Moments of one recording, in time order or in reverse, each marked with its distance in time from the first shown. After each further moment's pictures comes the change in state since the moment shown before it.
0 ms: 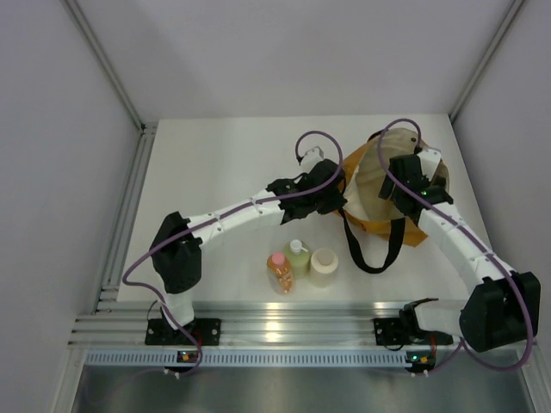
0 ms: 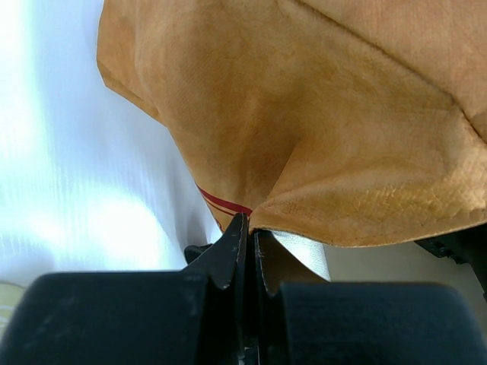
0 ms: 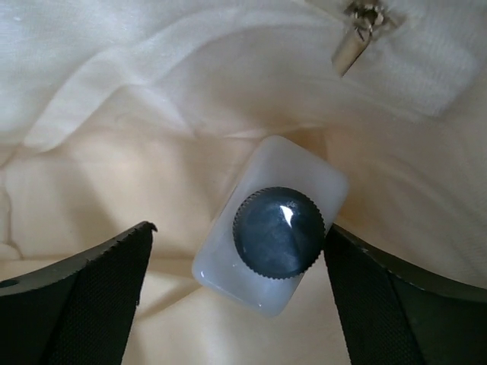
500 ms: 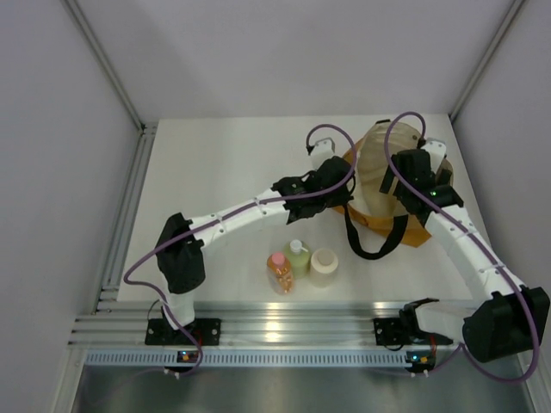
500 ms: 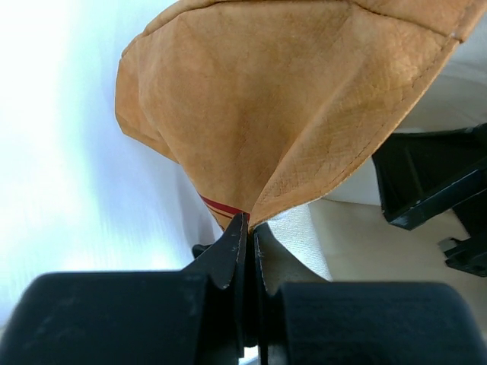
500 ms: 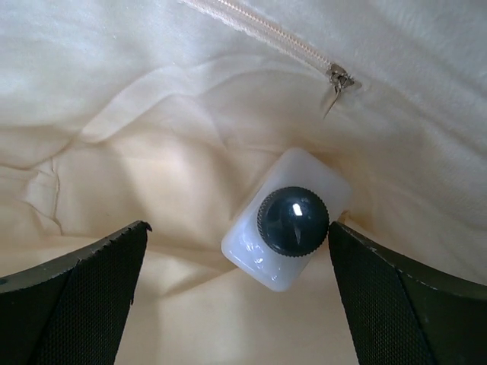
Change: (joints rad) left arm -0.038 0.021 0.098 -0.009 -0.129 0.156; right arm -0.001 -0.067 0.055 -0.033 -0.059 -0.060
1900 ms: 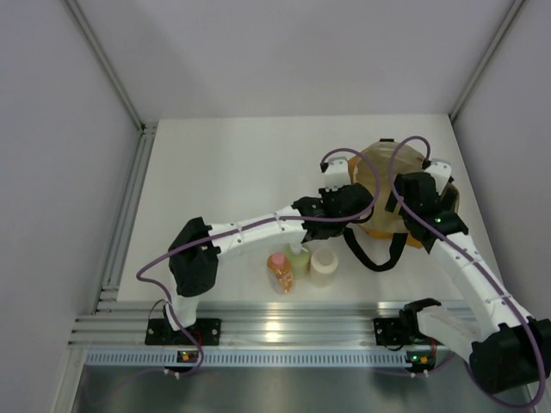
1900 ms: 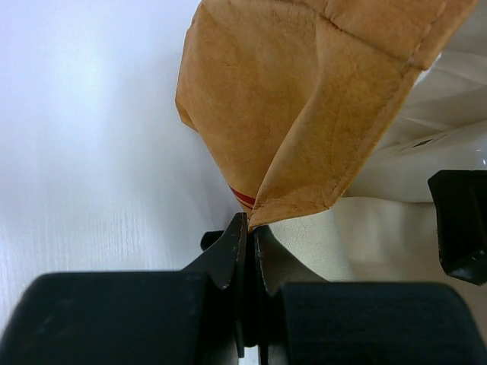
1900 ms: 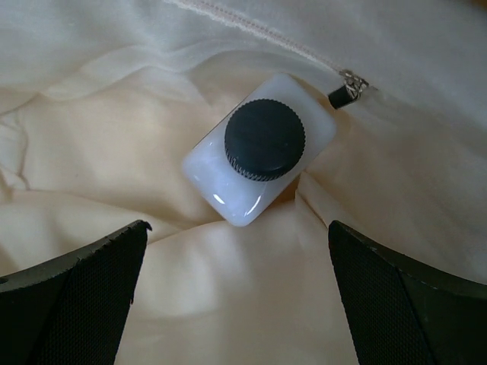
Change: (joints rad) left arm -0.123 0.072 -0.021 0.009 -0.291 0.077; right arm -0.001 -0.196 -0.205 0.046 0.024 -0.029
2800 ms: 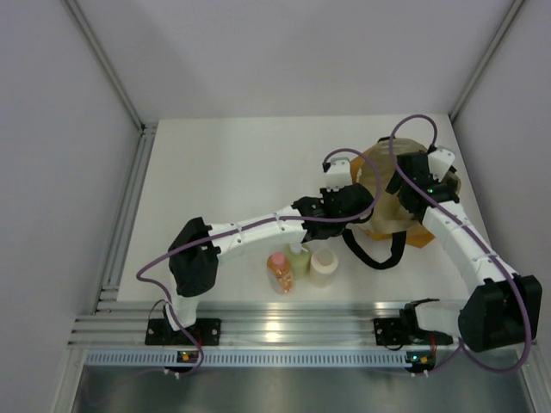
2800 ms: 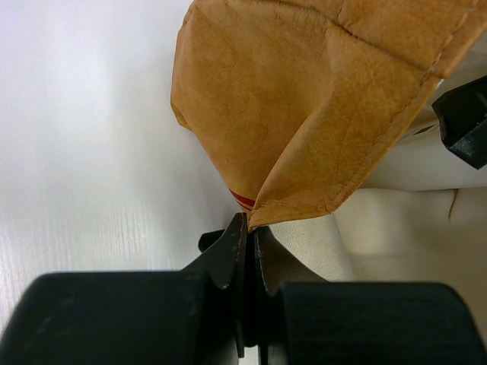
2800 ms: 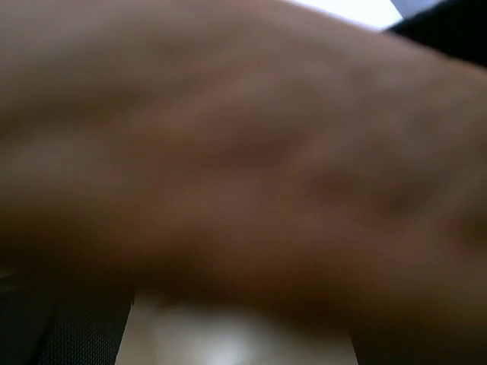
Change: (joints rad) left arm 0.000 0.000 -0.001 0.000 0.029 0.034; right arm -0.046 0.247 0.173 -0.045 0.063 0.172
